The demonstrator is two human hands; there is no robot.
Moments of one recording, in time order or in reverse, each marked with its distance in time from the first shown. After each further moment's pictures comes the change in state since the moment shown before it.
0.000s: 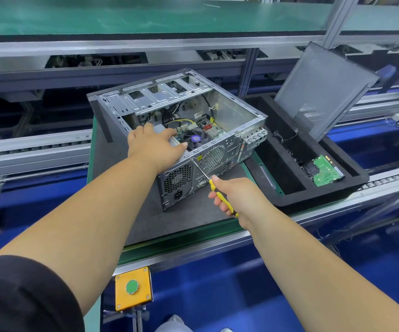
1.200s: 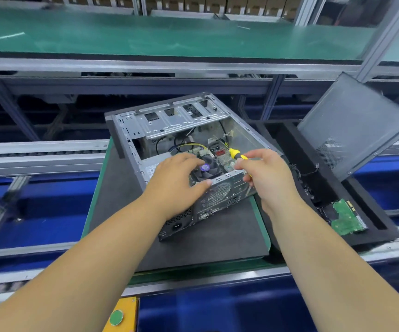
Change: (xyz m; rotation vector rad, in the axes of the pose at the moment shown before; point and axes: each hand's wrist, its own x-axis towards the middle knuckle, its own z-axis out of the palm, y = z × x) left_hand -0.027 0.040 -0.026 -0.403 0.106 0.212; right_hand 0.074 -0.083 -0.060 0.084 0.150 -0.431
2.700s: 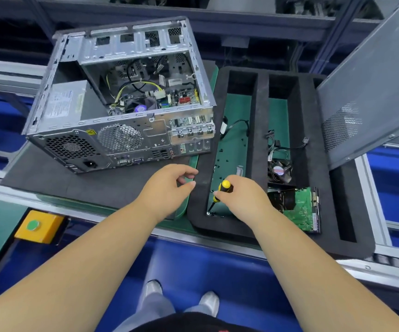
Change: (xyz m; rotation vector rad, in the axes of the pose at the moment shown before) left_hand 0.016 0.141 0.228 -0.380 0.079 -0.533; right_hand 0.106 0.180 -0.180 -0.880 -0.668 -0.170
